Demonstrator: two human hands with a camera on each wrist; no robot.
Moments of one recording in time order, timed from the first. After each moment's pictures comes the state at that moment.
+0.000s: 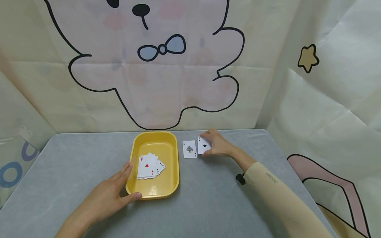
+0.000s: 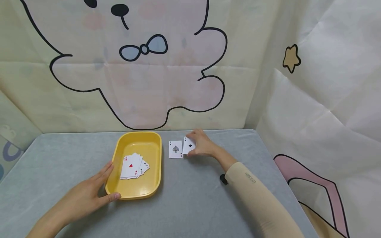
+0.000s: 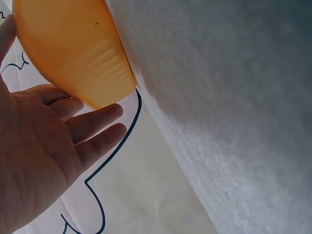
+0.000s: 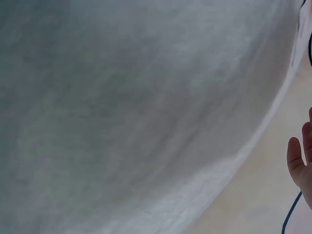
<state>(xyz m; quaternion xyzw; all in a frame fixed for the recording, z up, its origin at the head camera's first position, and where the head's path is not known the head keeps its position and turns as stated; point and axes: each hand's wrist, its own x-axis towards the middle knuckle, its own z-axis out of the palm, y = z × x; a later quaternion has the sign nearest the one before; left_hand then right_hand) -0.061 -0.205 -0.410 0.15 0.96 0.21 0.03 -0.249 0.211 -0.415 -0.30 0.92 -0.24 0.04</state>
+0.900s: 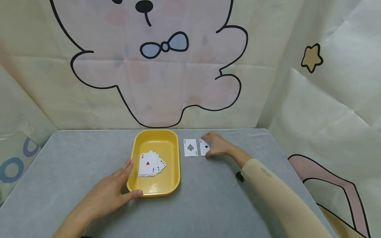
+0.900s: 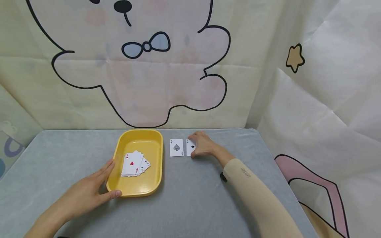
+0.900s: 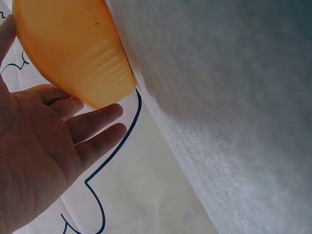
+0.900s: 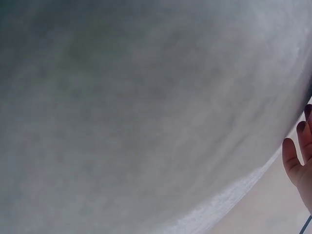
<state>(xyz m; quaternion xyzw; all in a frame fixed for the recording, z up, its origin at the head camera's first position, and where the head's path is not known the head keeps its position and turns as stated) -0.063 -0.207 -0.410 0.16 0.96 0.22 0.03 -0.264 0.212 -0.433 -0.28 0.94 -0.17 0.09</state>
